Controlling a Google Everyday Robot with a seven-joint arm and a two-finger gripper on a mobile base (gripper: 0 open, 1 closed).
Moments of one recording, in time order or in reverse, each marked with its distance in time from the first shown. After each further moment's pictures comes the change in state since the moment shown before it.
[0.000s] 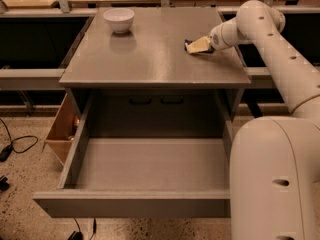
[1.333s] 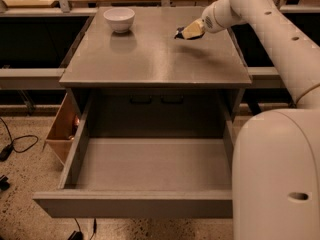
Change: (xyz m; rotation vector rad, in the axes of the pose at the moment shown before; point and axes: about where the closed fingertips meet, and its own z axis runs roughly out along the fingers) arm -0.063 0.037 -0.044 0.022 -0.037 -0.175
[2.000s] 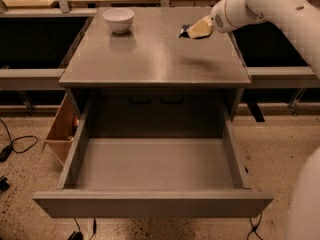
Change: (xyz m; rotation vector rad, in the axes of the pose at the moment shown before) arm -0.002 0.032 -0.067 0.012 -0.027 -0.023
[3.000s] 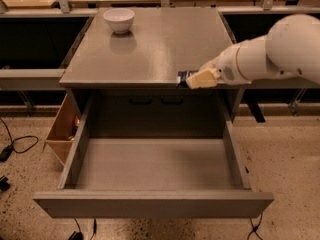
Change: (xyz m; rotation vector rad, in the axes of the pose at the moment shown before) arm 0.087 0.126 -0.091 -0.133 0.032 -0.035
